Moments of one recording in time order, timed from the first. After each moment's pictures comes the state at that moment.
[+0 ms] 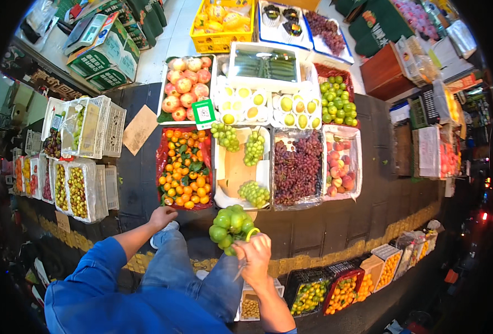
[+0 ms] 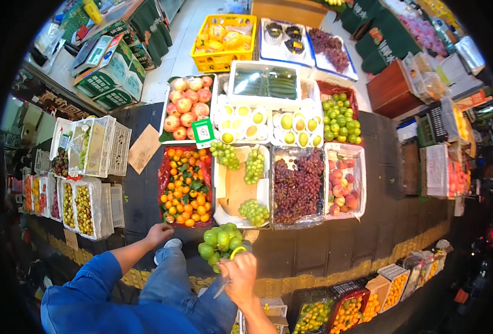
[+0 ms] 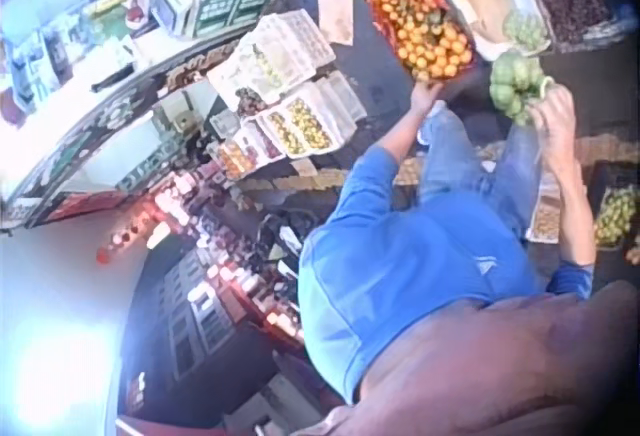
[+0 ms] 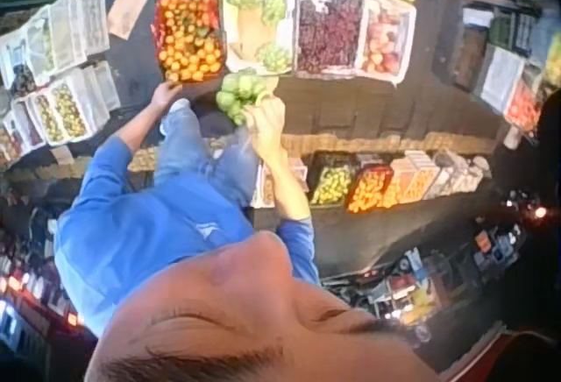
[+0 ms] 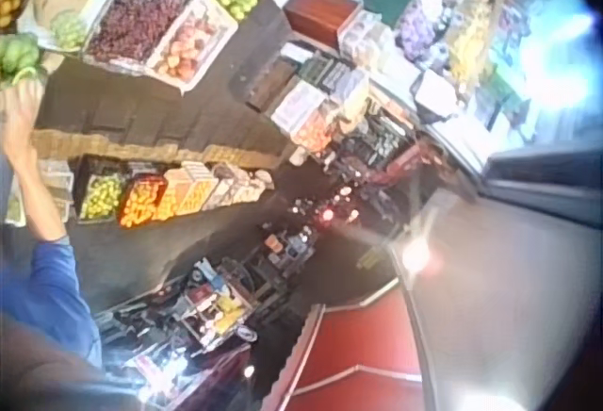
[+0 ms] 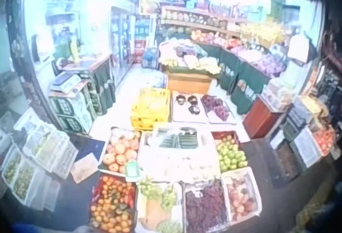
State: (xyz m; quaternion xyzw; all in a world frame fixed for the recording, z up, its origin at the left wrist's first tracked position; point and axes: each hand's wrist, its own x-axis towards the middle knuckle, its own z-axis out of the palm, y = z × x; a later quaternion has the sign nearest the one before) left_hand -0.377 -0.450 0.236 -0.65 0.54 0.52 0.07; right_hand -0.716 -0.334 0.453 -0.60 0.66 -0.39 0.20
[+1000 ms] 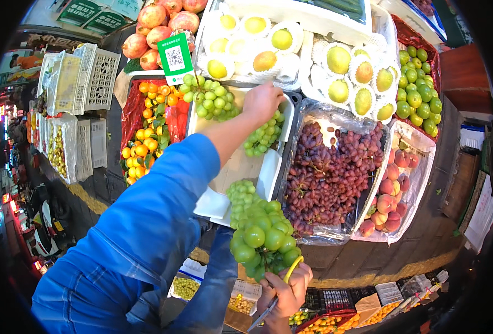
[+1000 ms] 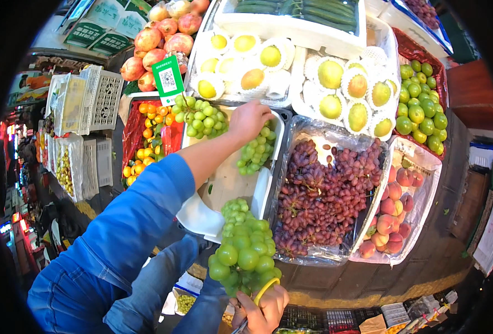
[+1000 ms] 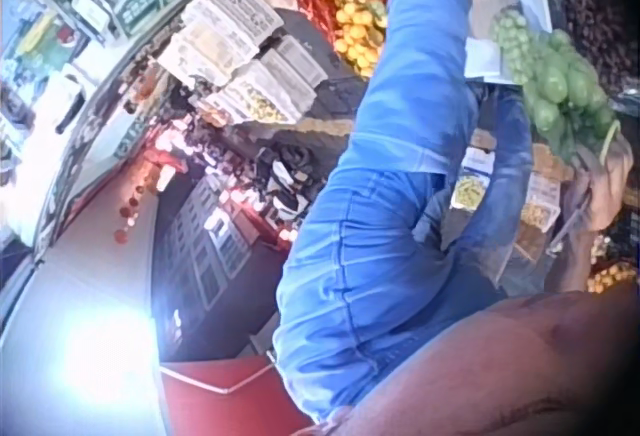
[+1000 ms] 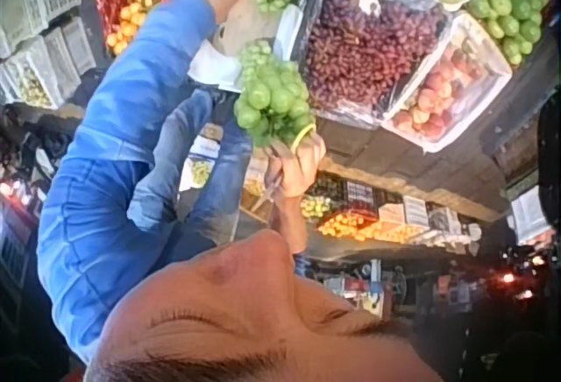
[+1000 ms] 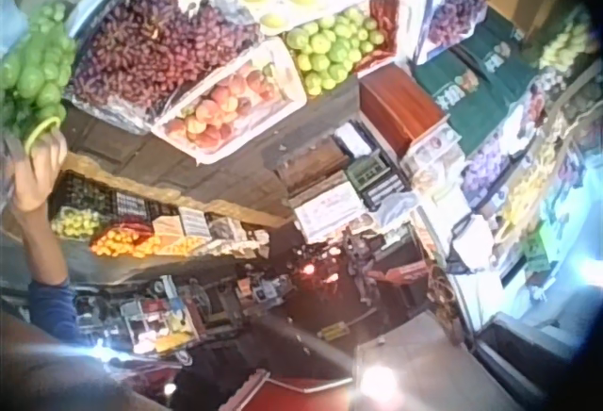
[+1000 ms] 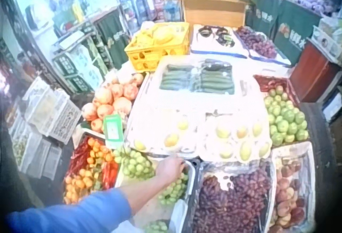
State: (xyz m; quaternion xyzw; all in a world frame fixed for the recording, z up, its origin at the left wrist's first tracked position) left_hand -0.837 -0.721 -0.052 -0.57 0.78 0.24 -0.10; right_hand -0.929 -0.395 0.200 -0.55 0.70 -0.37 0.25
